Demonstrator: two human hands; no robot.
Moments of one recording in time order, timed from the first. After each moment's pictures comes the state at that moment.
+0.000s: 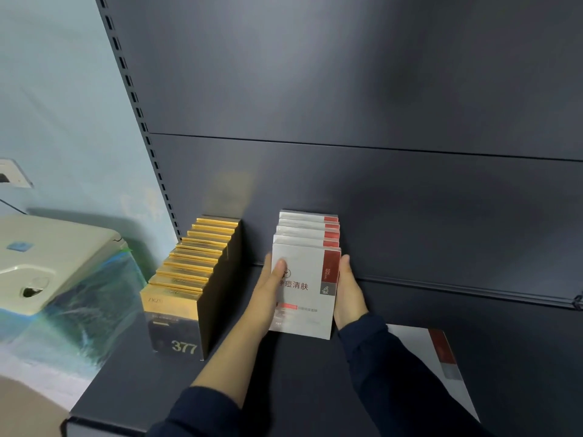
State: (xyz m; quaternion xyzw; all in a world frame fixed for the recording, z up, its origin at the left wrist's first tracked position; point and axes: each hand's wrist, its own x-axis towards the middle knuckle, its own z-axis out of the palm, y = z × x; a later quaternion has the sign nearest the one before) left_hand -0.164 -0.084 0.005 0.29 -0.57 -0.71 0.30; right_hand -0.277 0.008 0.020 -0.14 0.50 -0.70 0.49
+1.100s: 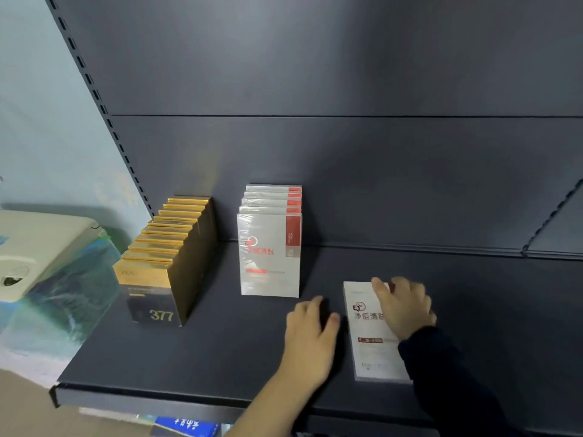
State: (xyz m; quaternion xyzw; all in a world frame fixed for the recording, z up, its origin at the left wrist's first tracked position) left_hand -0.174 0.094 -0.012 0.37 -0.81 -0.42 0.18; right_hand -0.324 0.169 0.019 -0.17 0.93 -0.29 0.16
